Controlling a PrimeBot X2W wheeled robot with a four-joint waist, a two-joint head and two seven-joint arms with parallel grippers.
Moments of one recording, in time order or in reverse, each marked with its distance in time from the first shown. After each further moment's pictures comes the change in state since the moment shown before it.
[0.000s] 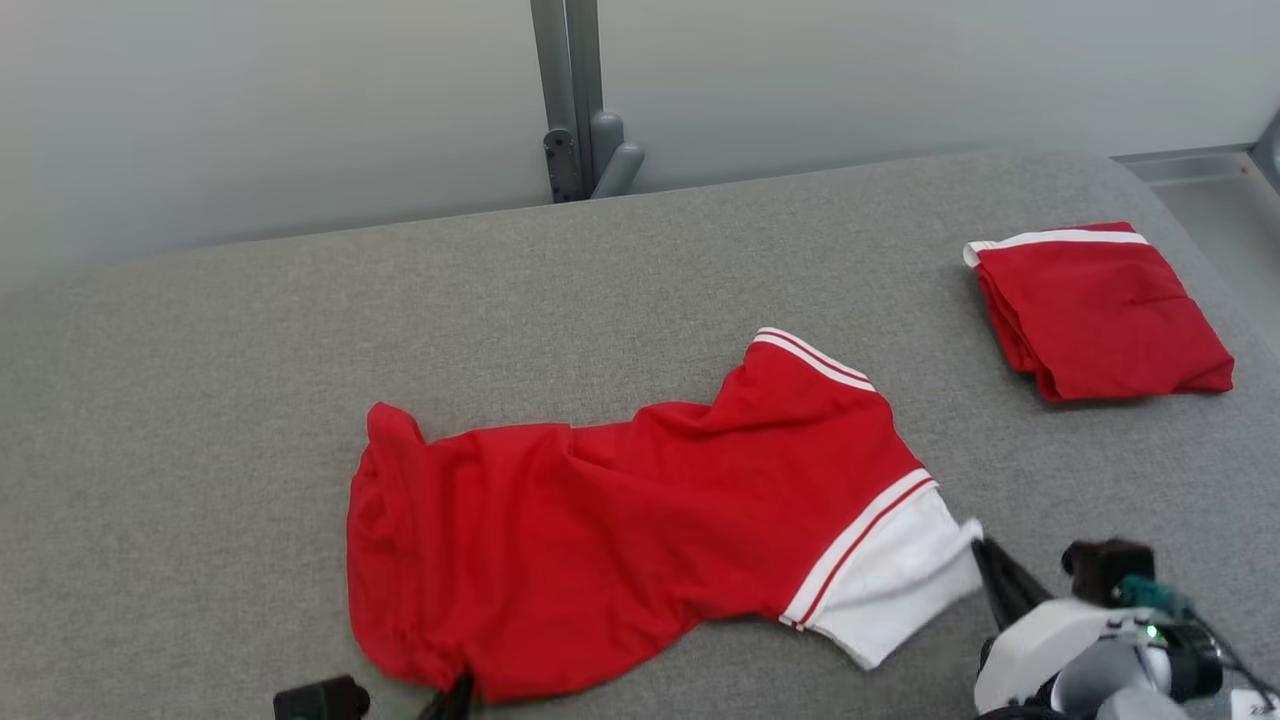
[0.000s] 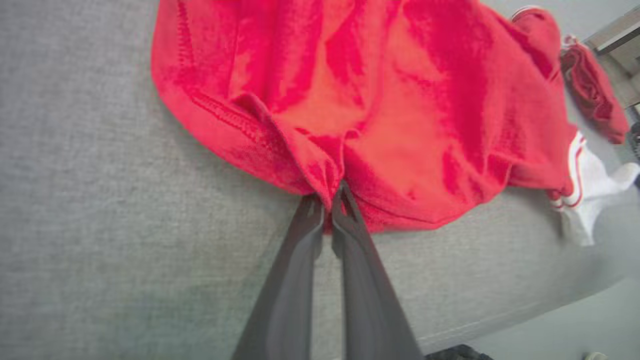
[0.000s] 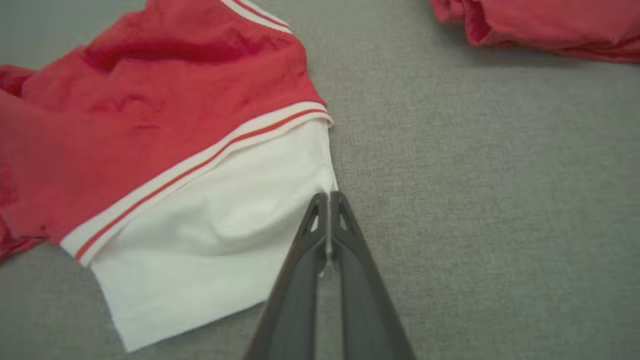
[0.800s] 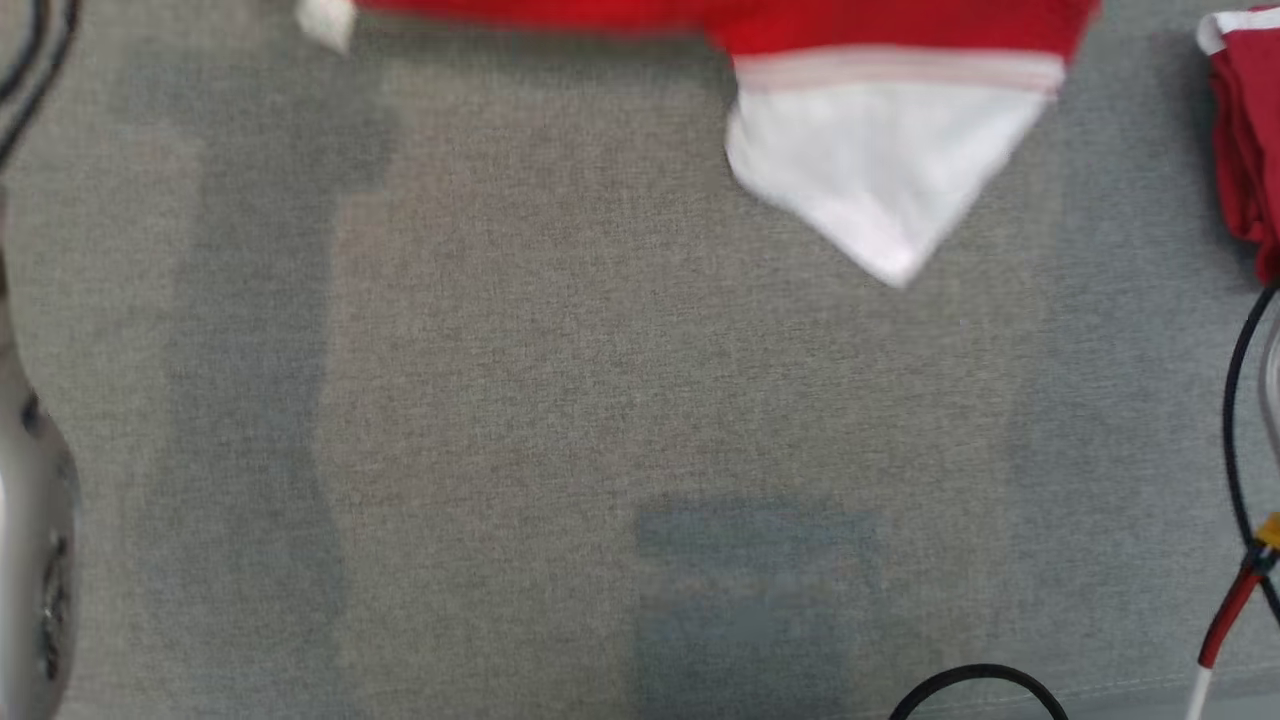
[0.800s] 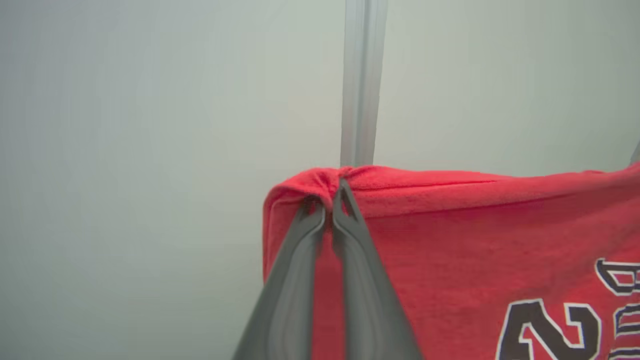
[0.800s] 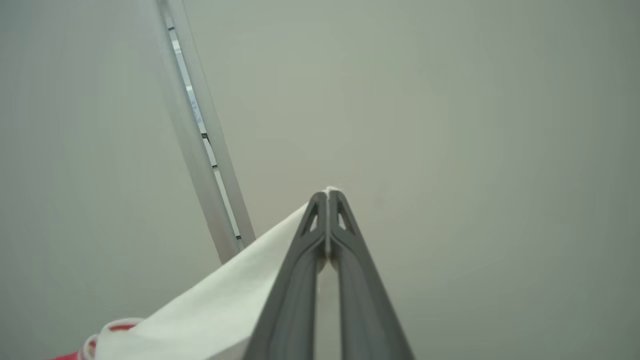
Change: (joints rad) left arm -1.477 0.194 0.008 -0.005 0.042 -0.033 0.171; right arm -1.375 -0.007 -0.328 -0.102 0.026 -0.001 0.207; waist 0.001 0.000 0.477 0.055
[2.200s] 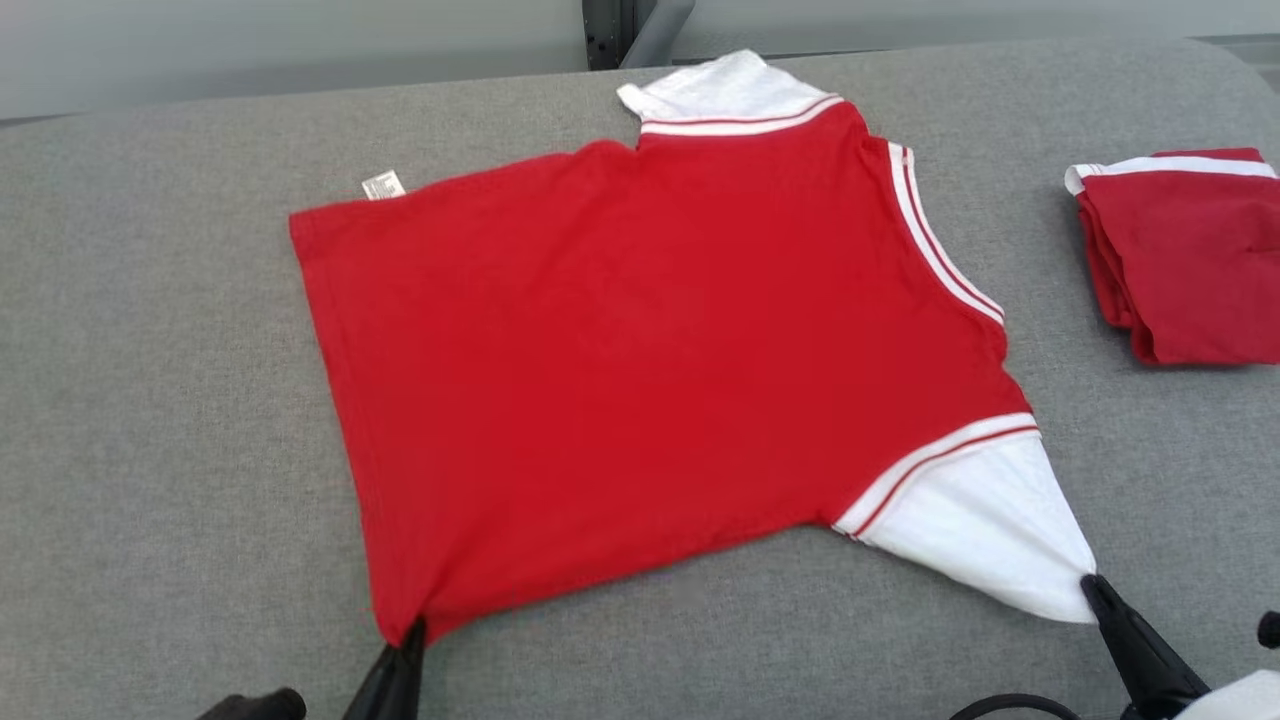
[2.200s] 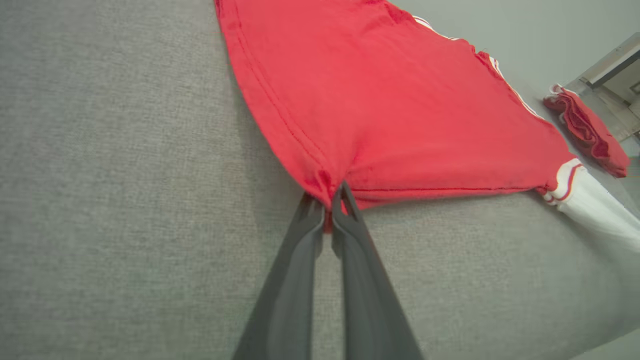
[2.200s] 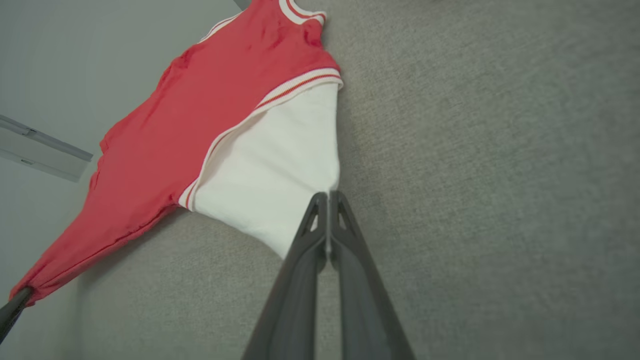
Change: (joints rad) left arm 1.504 0.087 -0.219 -0.363 -0.240 0.160 -0.456; right arm 1.618 -0.363 0.481 -0.353 0.786 0.000 -0.298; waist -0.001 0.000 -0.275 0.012
